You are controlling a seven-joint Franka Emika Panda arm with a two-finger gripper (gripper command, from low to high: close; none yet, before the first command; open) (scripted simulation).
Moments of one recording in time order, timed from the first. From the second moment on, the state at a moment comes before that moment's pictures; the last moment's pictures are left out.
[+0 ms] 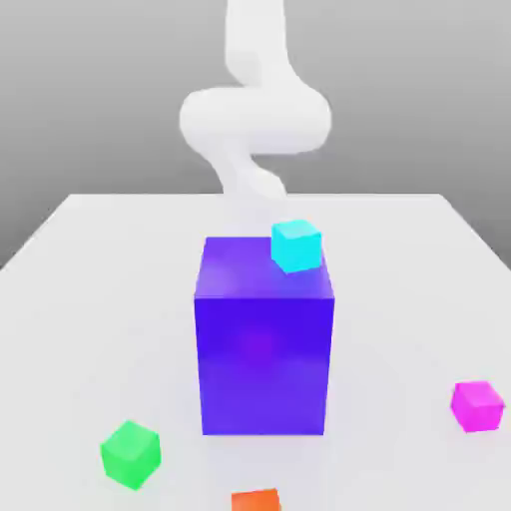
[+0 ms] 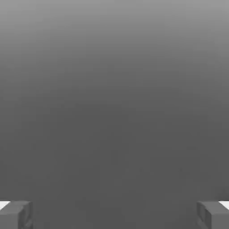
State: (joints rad) arm -0.01 -0.71 0.07 -2.32 -0.02 2.33 0.86
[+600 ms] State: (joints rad) arm 0.02 -0.05 0.45 -2.44 -0.27 2.58 1.40
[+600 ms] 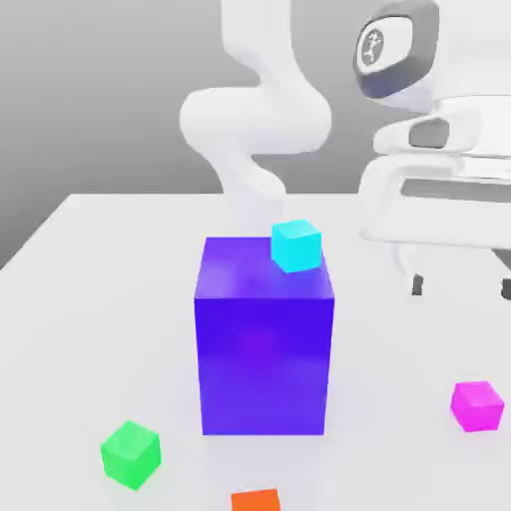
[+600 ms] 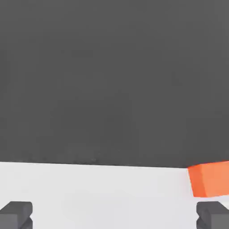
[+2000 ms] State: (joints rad) arm -0.23 0.11 0.19 -2.52 -0.06 2.65 1.44
